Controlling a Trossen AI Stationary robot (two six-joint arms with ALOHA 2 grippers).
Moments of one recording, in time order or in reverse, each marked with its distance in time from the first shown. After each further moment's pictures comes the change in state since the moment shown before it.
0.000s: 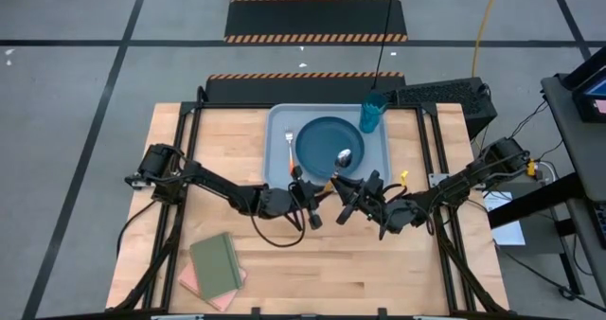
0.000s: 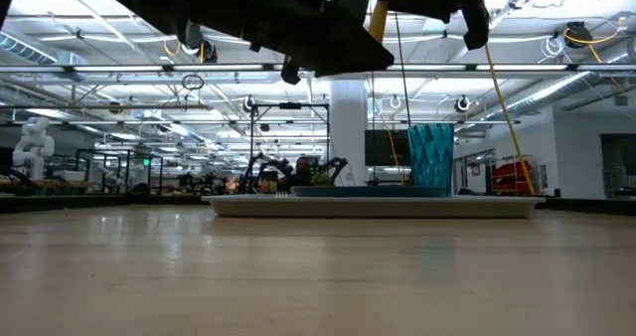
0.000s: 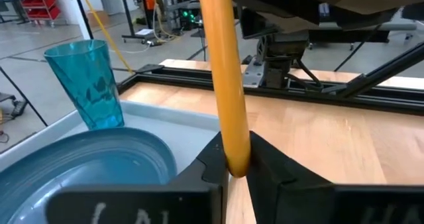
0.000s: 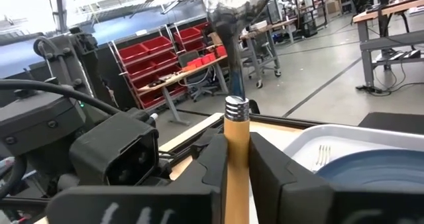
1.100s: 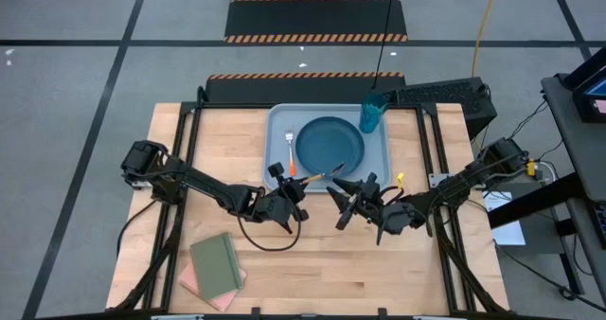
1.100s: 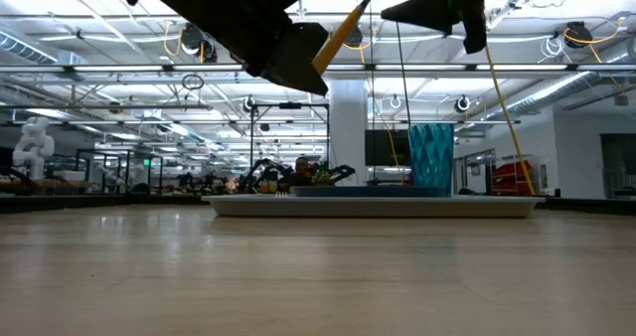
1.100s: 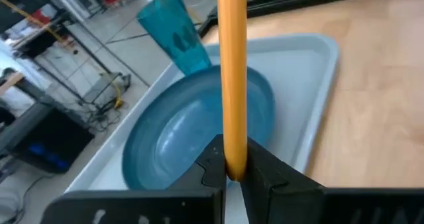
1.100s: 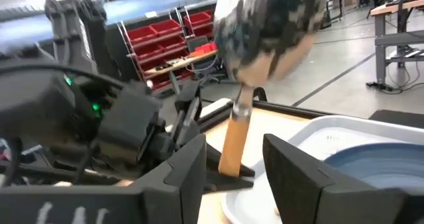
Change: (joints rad) left arm -0.050 -0.137 0.000 -0.534 -0.329 0.037; right arm 0.017 0.010 0.000 -0.054 -0.050 0.002
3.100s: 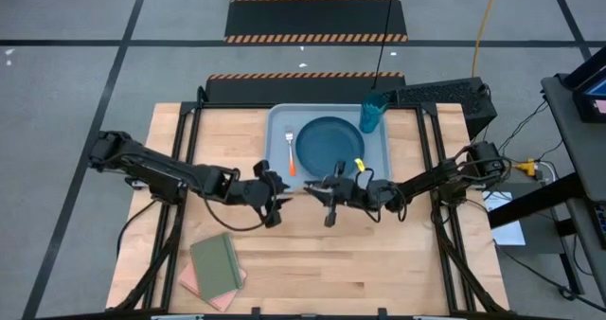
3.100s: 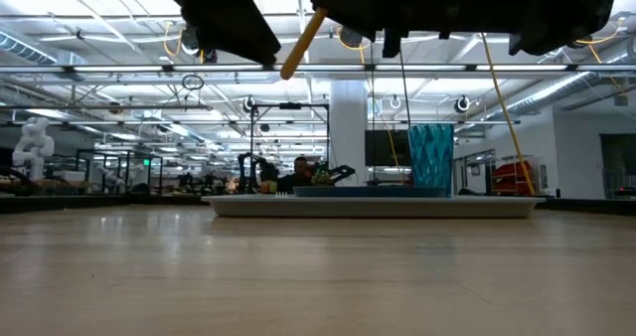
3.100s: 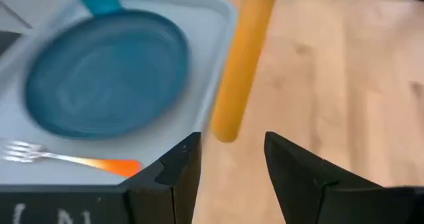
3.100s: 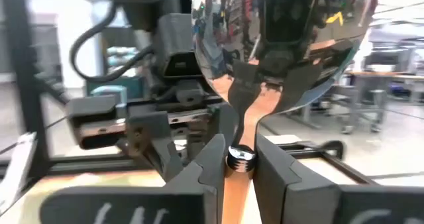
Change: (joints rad) left arm 0.023 -0.321 -0.006 -0.471 0.503 -0.299; right arm -0.249 0.201 0.000 0.395 -0.647 -0.412
